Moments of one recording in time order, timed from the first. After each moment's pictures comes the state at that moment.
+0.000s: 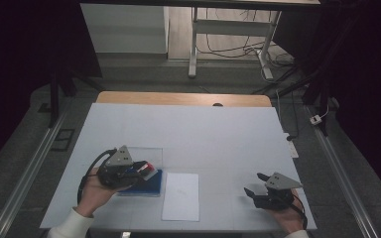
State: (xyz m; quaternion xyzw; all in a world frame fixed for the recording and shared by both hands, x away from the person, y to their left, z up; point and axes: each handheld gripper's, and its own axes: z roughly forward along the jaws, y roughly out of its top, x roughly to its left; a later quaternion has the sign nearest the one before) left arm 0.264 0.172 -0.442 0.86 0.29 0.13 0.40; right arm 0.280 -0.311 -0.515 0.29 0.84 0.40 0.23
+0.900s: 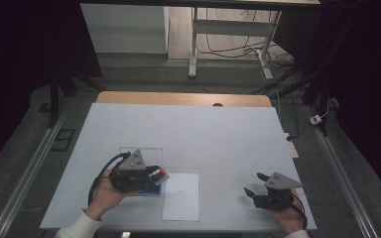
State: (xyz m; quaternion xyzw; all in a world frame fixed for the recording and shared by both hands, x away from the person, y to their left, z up) left arm 0.262 0.141 -0.442 0.87 0.25 0.11 0.40; right arm 0.281 -0.311 -0.515 0.29 0.84 0.39 0.23
